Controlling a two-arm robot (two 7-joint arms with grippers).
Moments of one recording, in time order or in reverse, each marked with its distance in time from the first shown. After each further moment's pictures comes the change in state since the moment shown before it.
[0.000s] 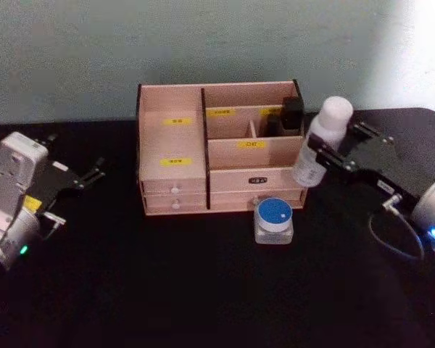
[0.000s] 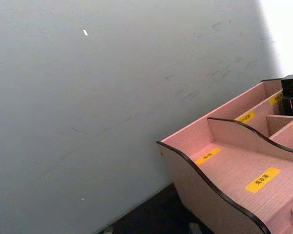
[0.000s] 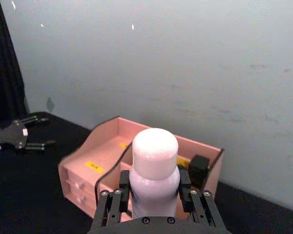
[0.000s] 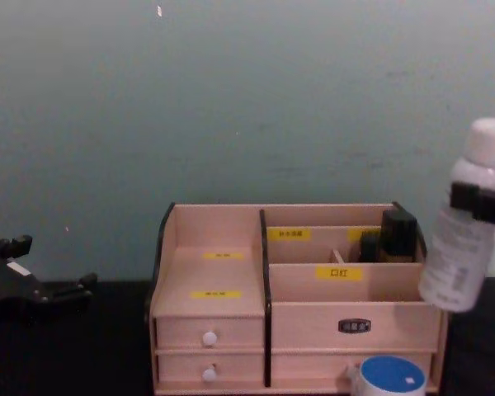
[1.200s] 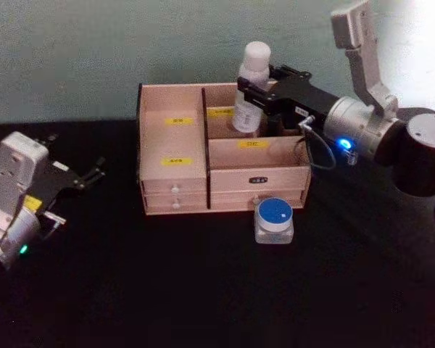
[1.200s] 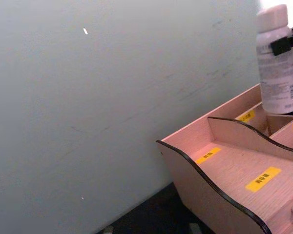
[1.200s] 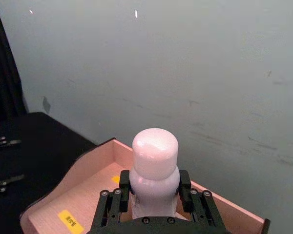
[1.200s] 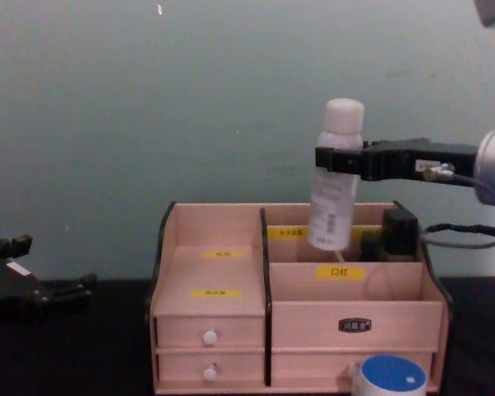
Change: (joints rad) left arm 0.000 0.000 0.000 0.000 0.000 0.000 0.000; right arm 0.540 -0.227 -0.224 0.514 -0.085 0.073 0.077
